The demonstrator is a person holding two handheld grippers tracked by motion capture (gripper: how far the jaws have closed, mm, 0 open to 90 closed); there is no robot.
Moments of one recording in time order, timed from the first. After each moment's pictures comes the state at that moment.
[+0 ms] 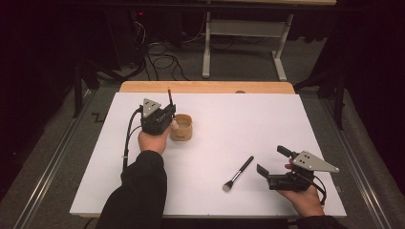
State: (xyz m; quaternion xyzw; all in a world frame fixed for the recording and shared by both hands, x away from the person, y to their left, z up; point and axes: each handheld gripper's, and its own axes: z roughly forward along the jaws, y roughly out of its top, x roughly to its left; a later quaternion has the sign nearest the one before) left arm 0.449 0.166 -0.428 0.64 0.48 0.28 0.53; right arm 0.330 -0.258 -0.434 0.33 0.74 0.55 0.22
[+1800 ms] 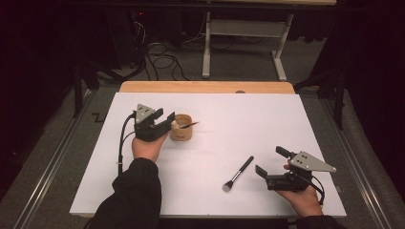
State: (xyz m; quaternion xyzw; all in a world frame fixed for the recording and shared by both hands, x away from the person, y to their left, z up) left arm 0.424 0.180 -0.424 0.65 0.48 0.28 0.52; right arm 0.331 -0.255 -0.438 0.33 0.74 0.54 0.22
